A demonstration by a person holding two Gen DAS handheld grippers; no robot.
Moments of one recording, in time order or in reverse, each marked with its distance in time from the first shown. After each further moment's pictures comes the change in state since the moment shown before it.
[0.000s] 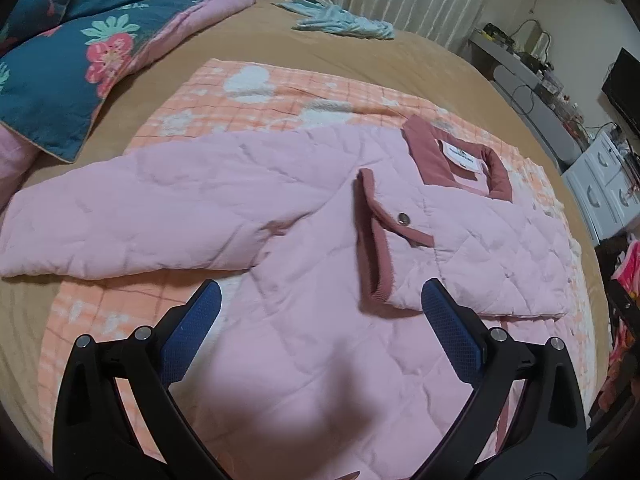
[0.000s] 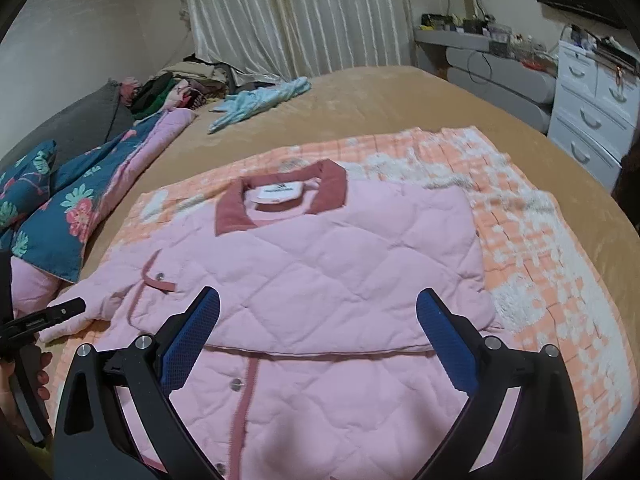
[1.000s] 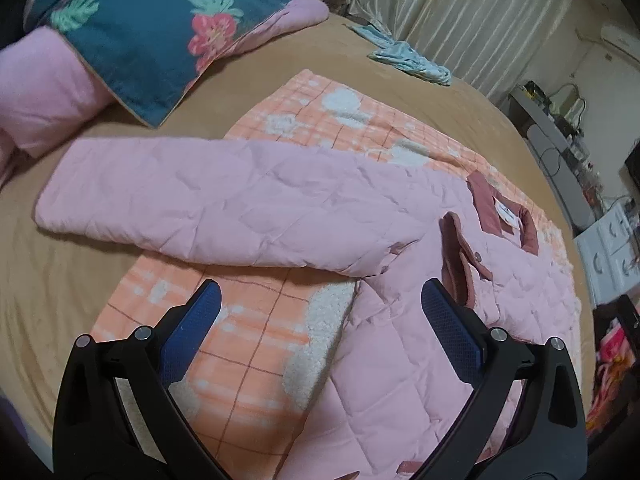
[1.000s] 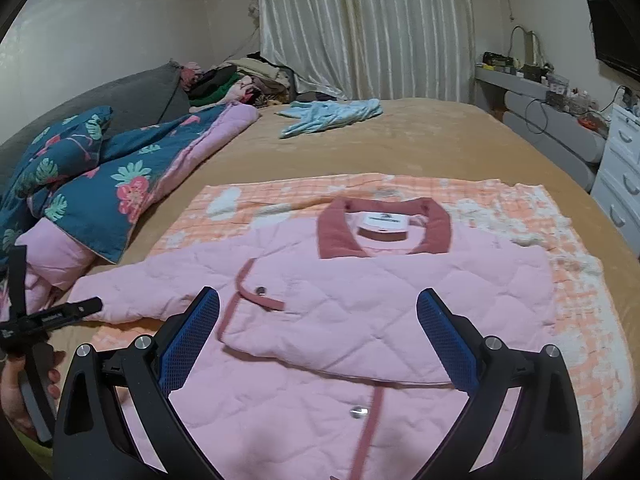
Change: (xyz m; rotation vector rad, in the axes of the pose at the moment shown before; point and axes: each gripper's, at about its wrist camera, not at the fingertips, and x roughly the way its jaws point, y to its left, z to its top) left arm -0.040 0.116 -0.013 -0.211 -0.072 0.026; right arm -0.005 0.135 0.010 -0.176 -0.049 0.111
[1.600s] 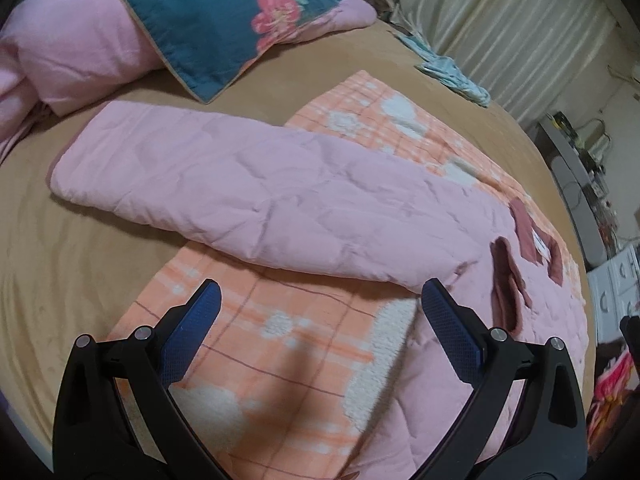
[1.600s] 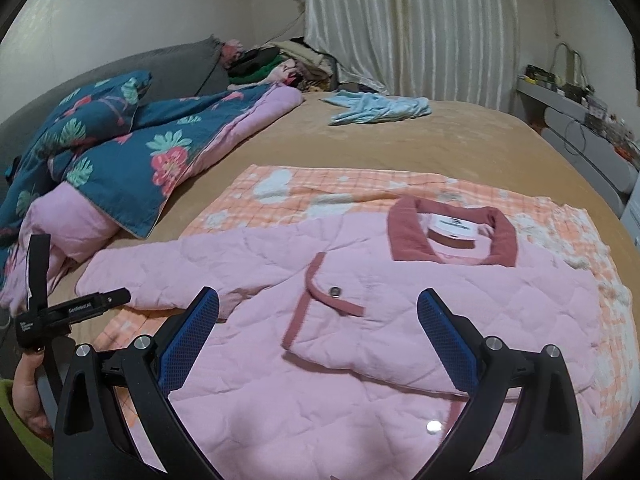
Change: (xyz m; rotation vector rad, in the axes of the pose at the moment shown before) left arm 0.020 0.064 0.000 -0.137 -0.010 0.052; right arm 0.040 0.083 0.000 -0.125 0.041 0.078
